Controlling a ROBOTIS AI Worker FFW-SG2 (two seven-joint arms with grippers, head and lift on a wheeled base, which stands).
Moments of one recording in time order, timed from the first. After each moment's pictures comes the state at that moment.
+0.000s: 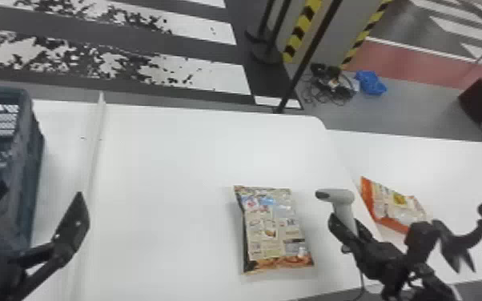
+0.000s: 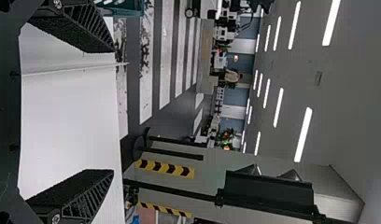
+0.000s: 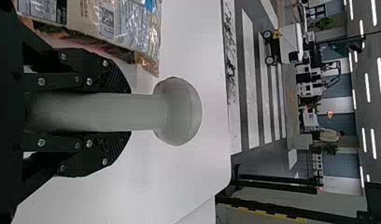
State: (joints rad) left arm 0.77 0.28 -0.17 -2.28 0.18 -0.01 0.00; right arm 0.60 -0.29 -0.49 -1.73 -0.37 0.19 0.47
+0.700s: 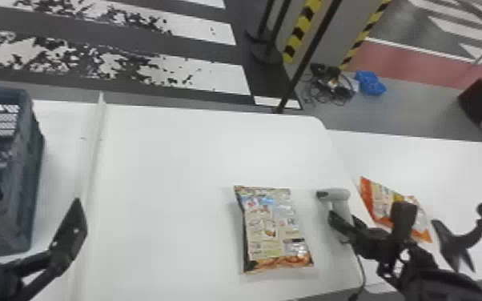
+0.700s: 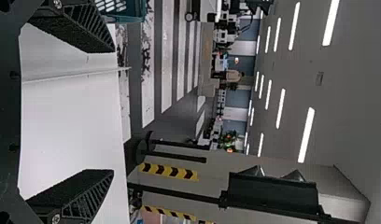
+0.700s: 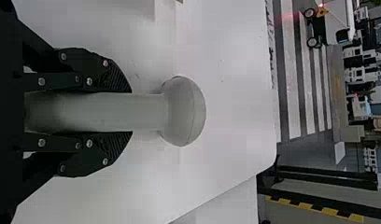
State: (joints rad) left arm 0.81 0.27 -0.16 -2.31 0.14 -0.01 0.00; right arm 0.30 -0.42 -0.42 -1.32 -0.29 0.28 0.52
